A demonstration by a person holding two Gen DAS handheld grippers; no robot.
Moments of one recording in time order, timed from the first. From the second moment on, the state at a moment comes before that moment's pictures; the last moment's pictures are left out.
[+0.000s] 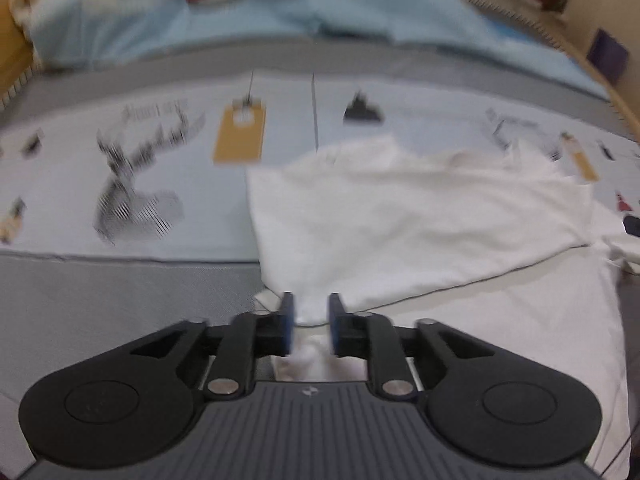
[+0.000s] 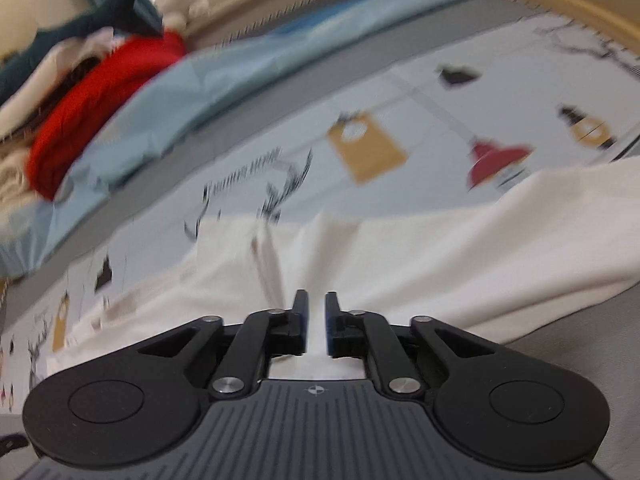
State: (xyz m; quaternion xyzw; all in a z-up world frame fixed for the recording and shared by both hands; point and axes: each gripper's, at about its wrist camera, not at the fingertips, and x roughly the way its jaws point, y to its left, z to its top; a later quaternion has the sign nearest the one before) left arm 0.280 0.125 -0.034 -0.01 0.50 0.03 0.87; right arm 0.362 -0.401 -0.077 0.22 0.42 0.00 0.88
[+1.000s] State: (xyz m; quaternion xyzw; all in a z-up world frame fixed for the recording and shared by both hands) left arm 0.243 0.071 -0.039 0.09 0.47 0.06 0.87; right arm 0.269 -0.707 -0.155 0.43 0.23 -0.33 0.81
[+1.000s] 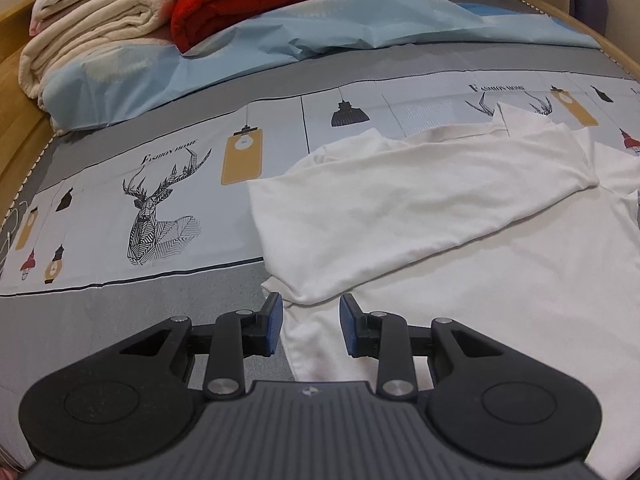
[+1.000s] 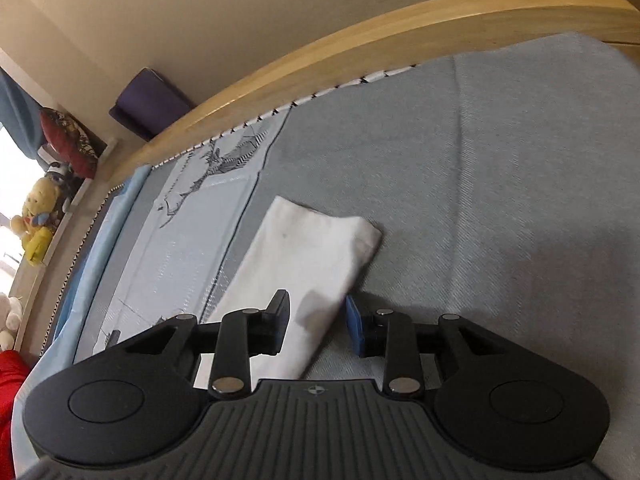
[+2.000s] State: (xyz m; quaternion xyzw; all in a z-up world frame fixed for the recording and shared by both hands) left arm 0.225 0.136 -0.017 -0.01 0.47 0.07 0.88; right arm 0.325 -0.136 -0.033 0.11 0.38 0.36 0.84
